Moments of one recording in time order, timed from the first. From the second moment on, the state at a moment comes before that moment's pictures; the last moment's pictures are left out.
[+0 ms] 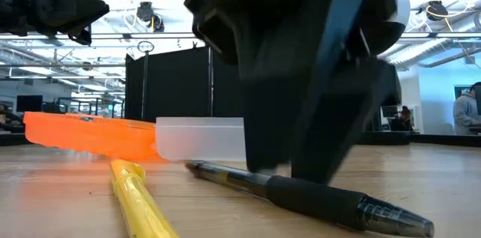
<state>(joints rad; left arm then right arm) -0.38 0.26 0.01 0.36 -0.34 0.12 0.48 2.25 1.72 -0.63 -0.17 1.22</state>
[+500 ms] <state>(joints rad) -0.38 0.26 0.01 0.34 -0.34 0.11 0.47 2.25 1.64 -0.76 -0.13 1.21</state>
